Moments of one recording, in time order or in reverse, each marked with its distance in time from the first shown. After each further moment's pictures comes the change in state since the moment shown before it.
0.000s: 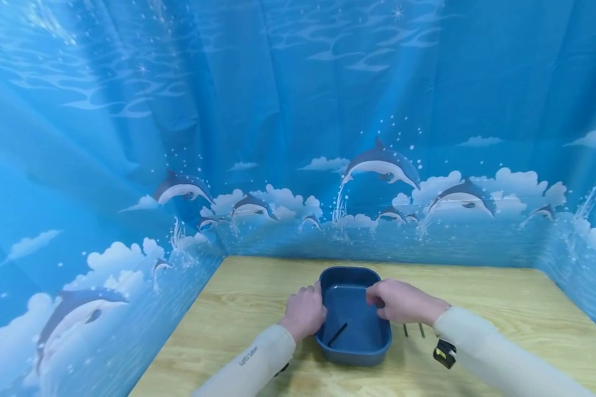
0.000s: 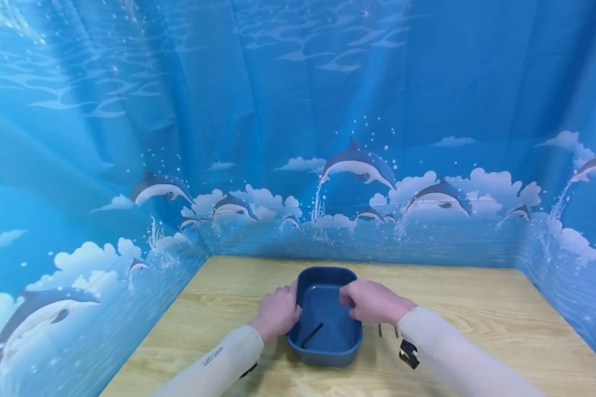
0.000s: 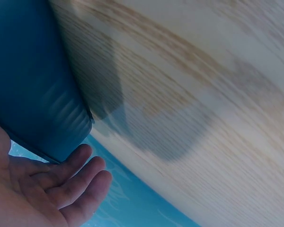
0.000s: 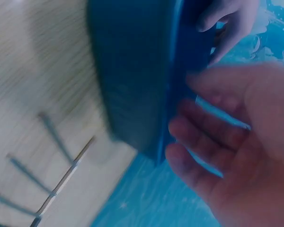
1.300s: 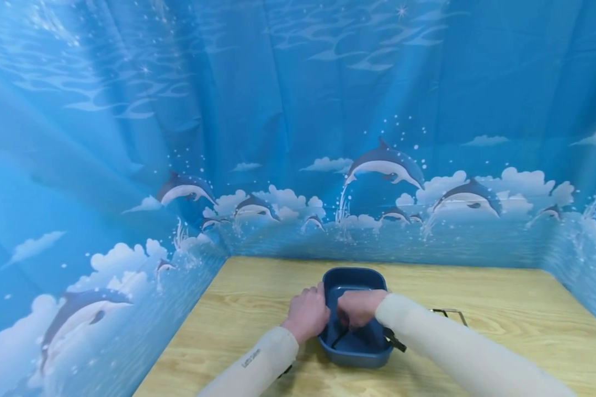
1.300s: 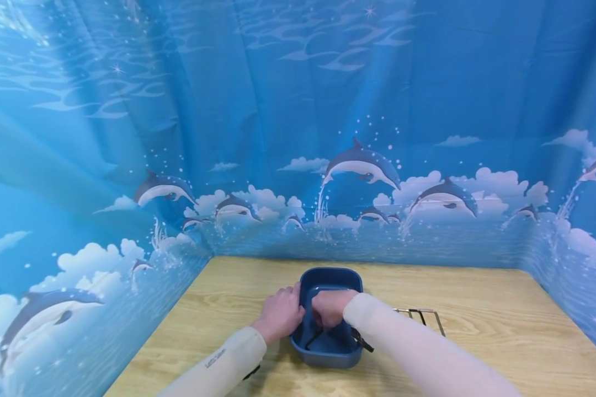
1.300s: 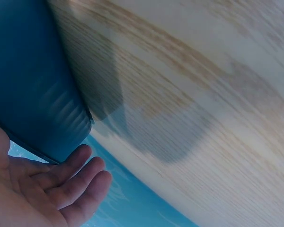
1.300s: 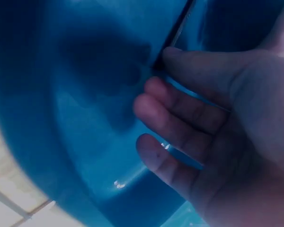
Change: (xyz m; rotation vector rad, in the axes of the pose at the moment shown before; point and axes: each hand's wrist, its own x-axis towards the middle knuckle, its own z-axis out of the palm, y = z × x) left_hand 0.002 -0.003 0.002 0.011 0.031 0.016; right_hand 0.076 -0.041 0.035 -0.232 -0.330 -0.108
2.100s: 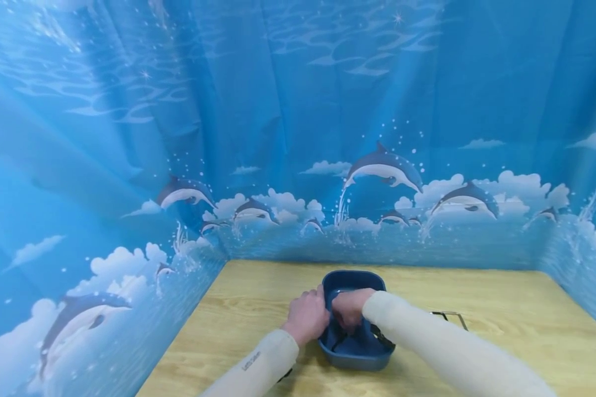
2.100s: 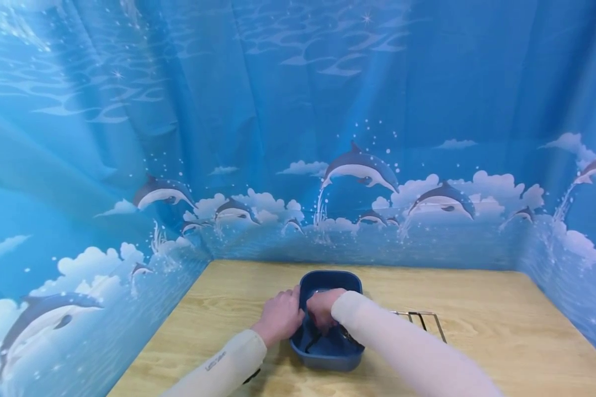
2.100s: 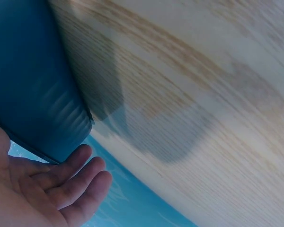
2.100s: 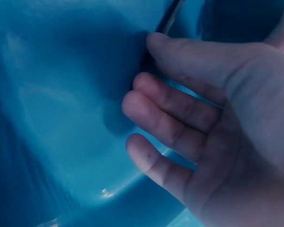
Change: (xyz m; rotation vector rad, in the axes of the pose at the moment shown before) left_hand 0.000 0.001 0.001 0.031 0.001 -0.002; right_hand 0.030 0.009 0.004 0.027 -0.136 0.058
